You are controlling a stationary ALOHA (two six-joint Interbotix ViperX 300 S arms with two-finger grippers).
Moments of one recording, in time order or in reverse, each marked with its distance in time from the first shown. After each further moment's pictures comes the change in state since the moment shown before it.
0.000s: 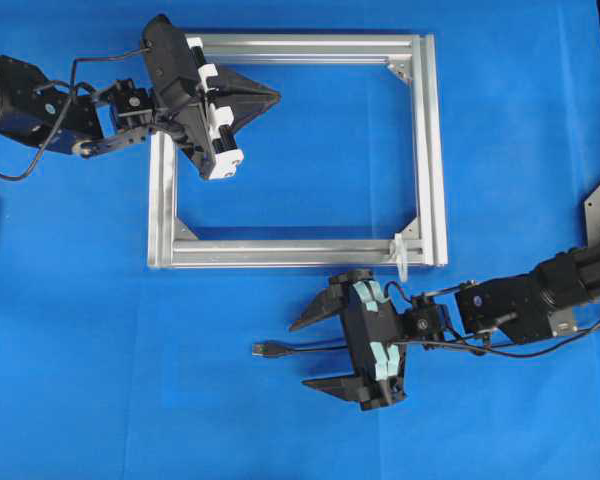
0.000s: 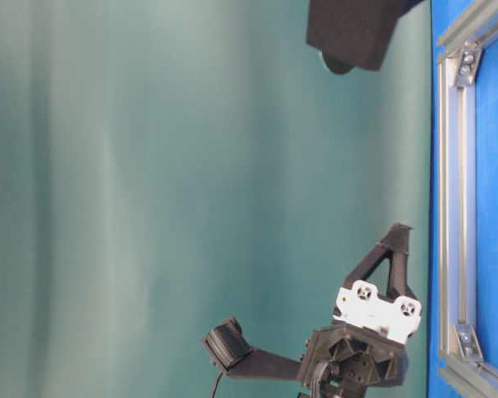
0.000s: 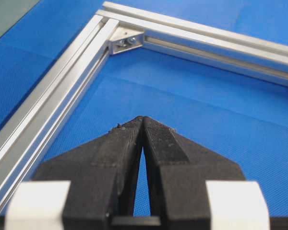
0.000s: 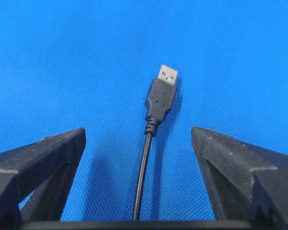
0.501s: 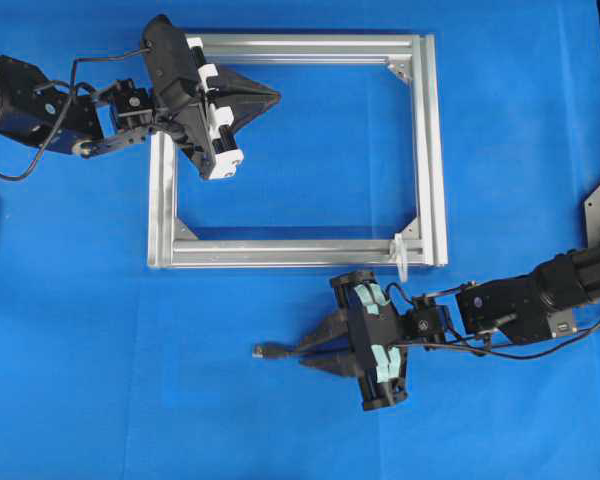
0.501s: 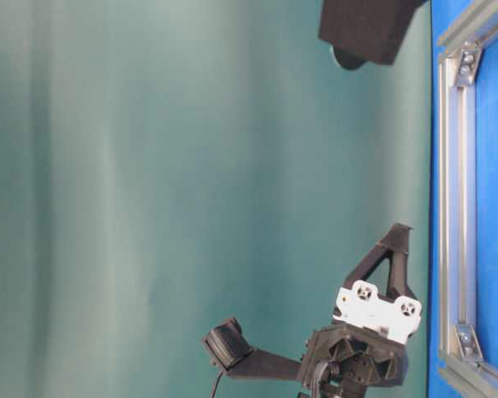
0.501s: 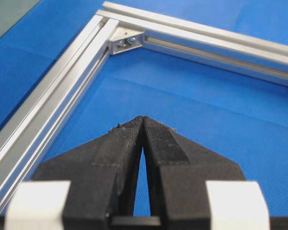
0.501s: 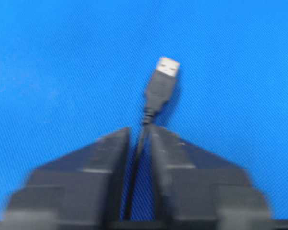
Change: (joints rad) left arm 0.000 0.000 0.000 0.000 0.000 0.000; right arm 0.002 0.006 0.005 -0.002 -0.009 -0.015
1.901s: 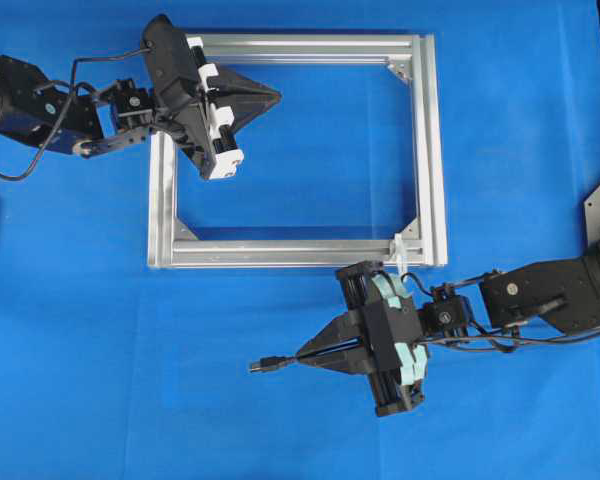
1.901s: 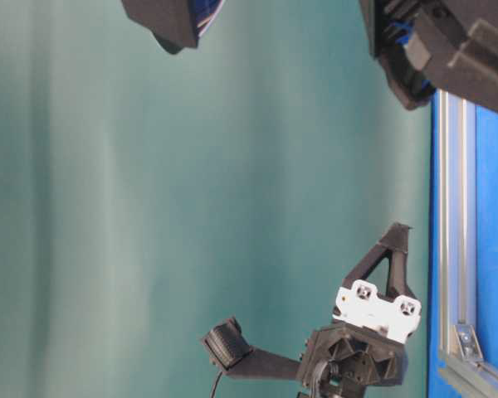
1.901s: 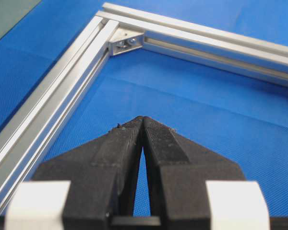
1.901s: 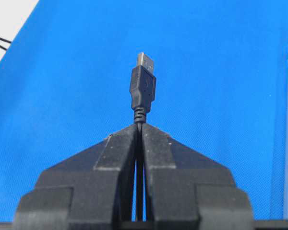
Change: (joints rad) left arm 0.000 0.000 0.000 0.000 0.000 0.002; right arm -0.006 -0.235 0.000 0.002 0.186 -0.044
